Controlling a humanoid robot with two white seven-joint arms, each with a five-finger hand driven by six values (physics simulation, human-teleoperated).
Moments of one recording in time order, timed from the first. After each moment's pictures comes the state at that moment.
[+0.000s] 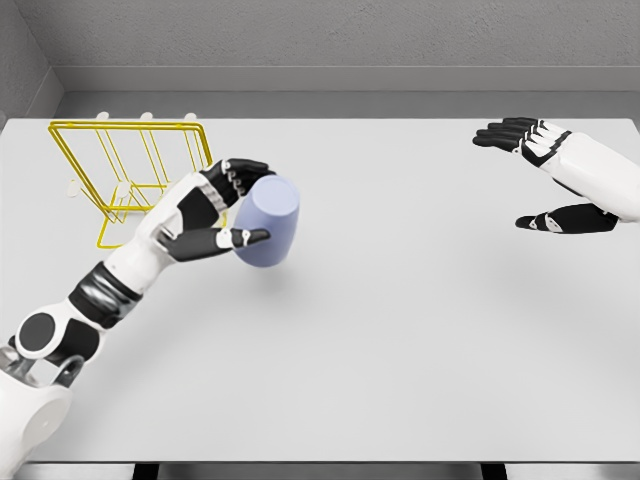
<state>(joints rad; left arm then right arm) -0.15 0.51 -0.38 -1.80 0.65 -0.13 -0.28 -0.18 -0.67 -0.08 -1.73 0.11 -0.61 0.61</state>
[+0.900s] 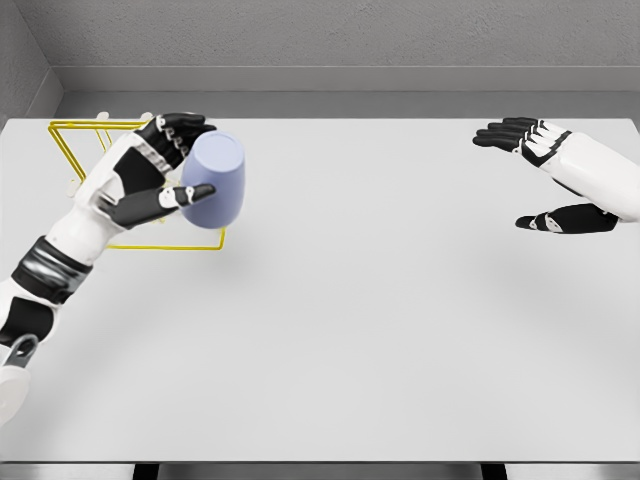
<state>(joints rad) -0.15 0.56 -0.25 -1.79 0.74 -0.13 -0.28 -0.18 -0.67 -0.08 -1.73 0.11 -0.61 0.61</state>
